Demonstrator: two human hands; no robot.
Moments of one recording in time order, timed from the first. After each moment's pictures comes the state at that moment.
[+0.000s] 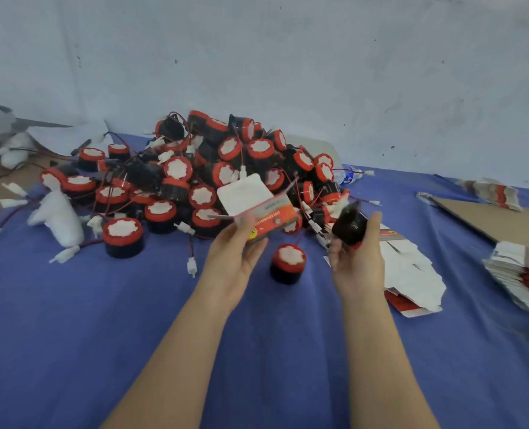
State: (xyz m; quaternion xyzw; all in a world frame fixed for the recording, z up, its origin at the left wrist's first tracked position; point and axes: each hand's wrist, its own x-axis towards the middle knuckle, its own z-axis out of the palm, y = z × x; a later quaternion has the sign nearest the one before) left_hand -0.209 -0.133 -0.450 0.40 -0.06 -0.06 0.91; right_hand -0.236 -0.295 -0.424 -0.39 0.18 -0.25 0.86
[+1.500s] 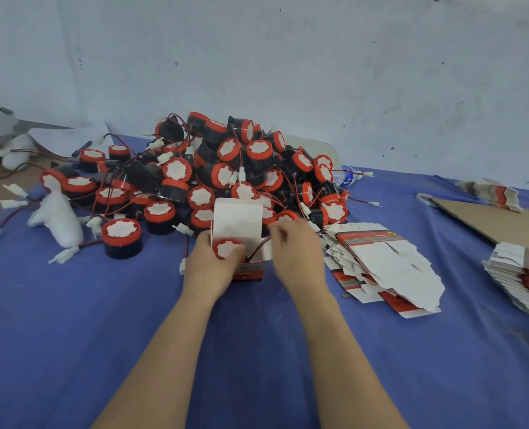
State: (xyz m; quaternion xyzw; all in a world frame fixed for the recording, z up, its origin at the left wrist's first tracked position) left_hand -0.201 -0.108 -0.469 0.78 0.02 0.08 0.62; right_hand -0.222 -0.239 -0.430 -0.92 0.04 -0.23 0.31
